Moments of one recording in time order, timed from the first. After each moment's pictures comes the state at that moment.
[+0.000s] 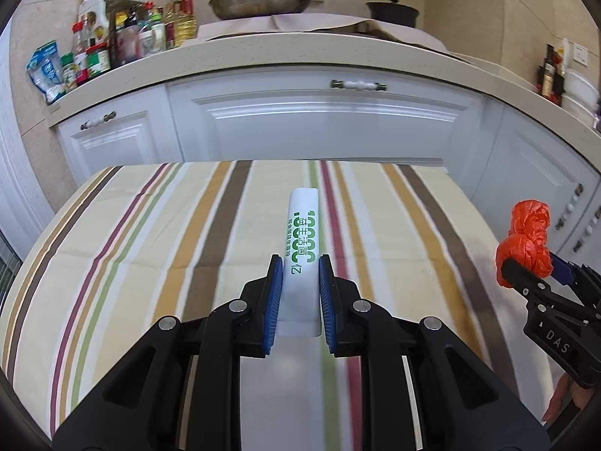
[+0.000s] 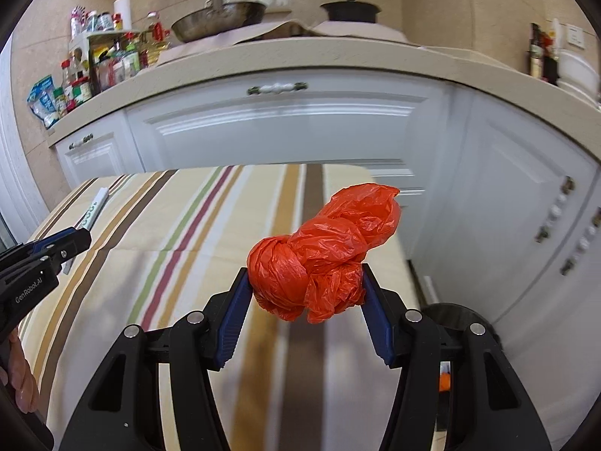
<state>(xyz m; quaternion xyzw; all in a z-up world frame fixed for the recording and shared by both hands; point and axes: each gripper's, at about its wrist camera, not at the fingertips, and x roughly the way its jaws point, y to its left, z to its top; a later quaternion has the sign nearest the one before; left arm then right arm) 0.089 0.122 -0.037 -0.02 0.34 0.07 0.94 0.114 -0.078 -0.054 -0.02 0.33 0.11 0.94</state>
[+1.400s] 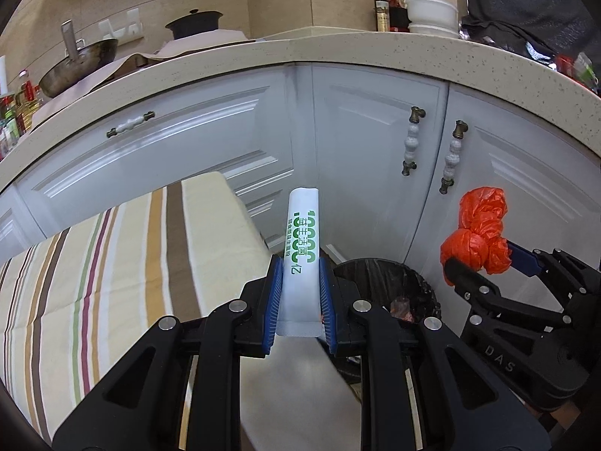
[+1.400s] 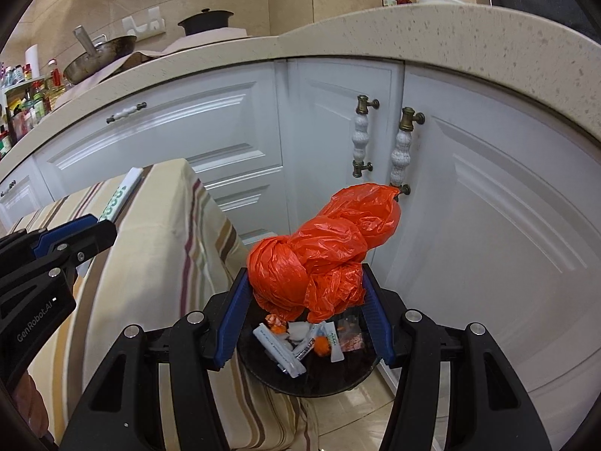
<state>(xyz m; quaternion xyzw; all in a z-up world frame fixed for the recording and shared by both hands) 0.100 -0.142 -0.049 0.08 0.32 -0.13 0.94 0.072 -0.282 -0.071 0.03 0.33 -0.05 0.94</state>
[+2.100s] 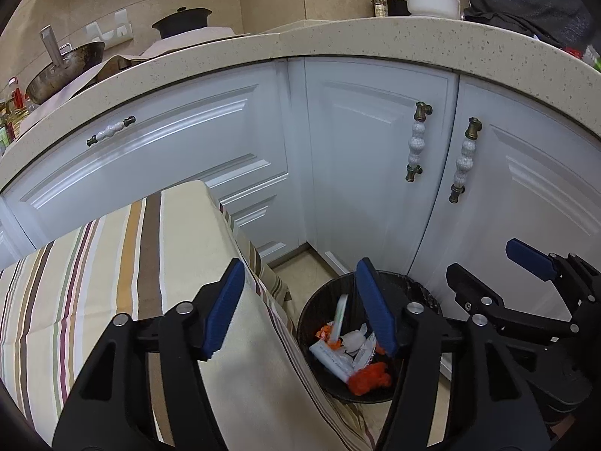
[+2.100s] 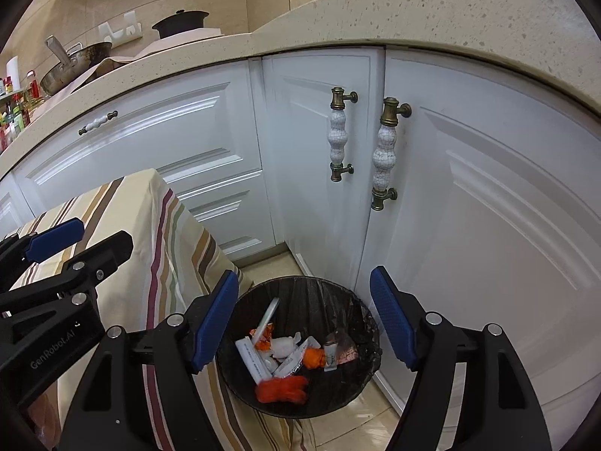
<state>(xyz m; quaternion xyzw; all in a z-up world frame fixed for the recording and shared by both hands) 0.135 -0.167 -0.062 0.09 0.32 -0.13 0.94 0.097 -0.303 -0.080 0.04 0.33 -0.08 0.94</state>
